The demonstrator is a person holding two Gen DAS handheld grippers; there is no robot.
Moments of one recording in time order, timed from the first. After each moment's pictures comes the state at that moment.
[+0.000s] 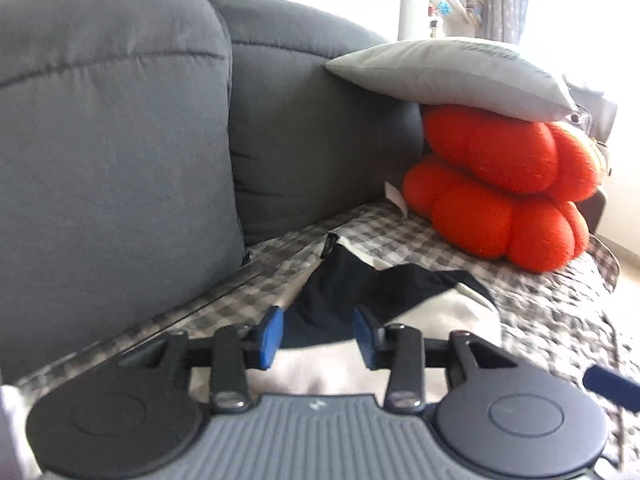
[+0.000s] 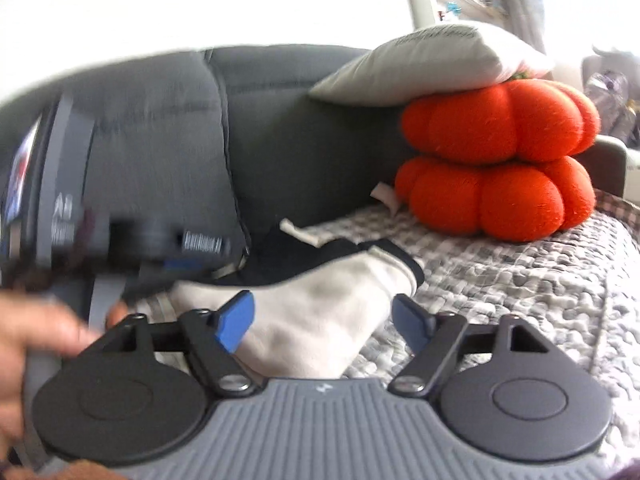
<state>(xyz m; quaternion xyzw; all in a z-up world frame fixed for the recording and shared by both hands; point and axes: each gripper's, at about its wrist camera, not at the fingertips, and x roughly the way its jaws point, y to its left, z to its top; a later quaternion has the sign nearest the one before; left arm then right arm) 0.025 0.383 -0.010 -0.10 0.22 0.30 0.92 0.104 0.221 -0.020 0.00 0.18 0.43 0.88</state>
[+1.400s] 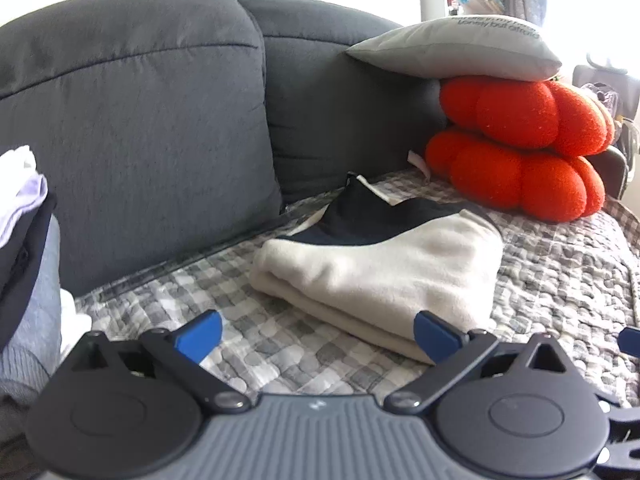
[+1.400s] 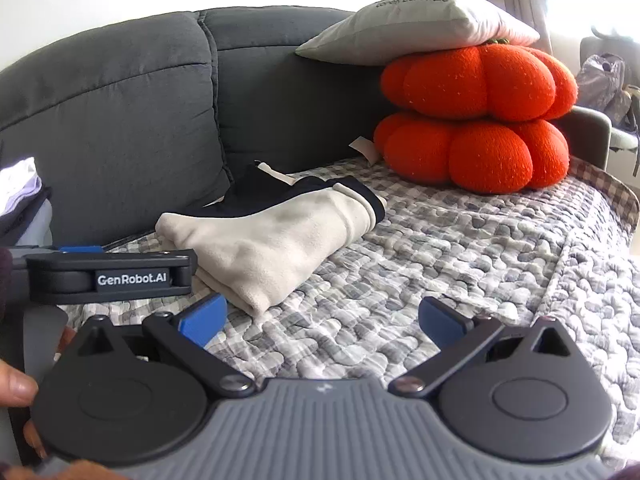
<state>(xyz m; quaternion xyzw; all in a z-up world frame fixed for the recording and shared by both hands) -0.010 0.320 -0.050 -0.08 0.23 0.38 0.89 0.099 0.181 -0.051 -0.05 0.22 0.42 0.88</state>
